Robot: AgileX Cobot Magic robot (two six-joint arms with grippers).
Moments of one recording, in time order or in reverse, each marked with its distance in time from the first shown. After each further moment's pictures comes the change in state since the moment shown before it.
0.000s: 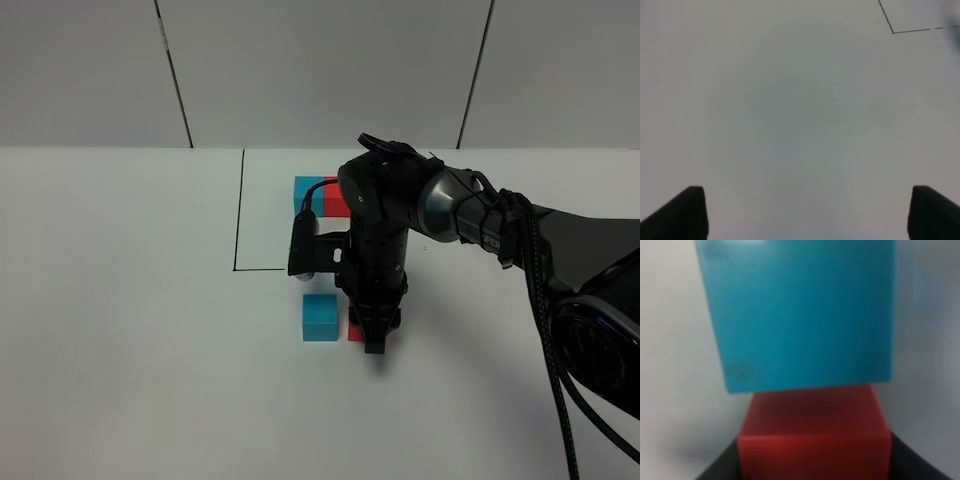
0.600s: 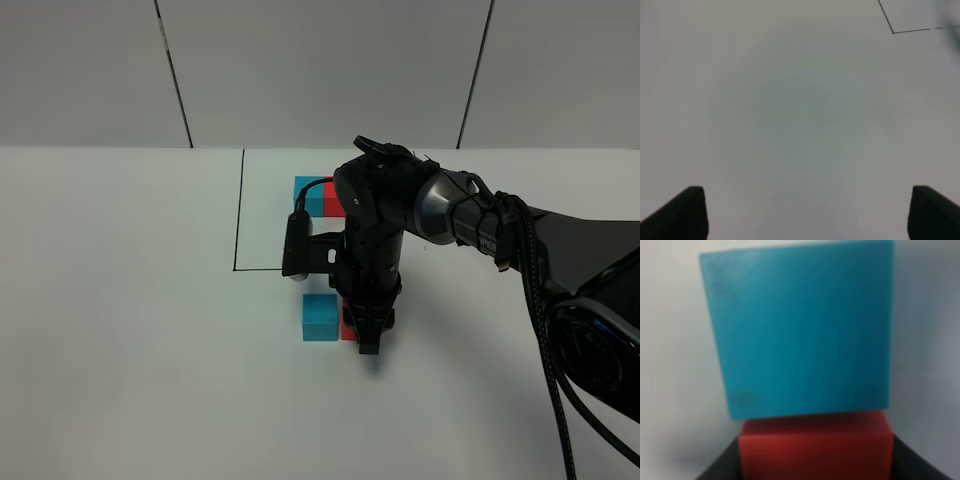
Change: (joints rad) left arm 0.000 0.000 0.000 0.000 0.000 0.000; right arm 0.009 0.004 0.000 0.006 -0.025 -0.005
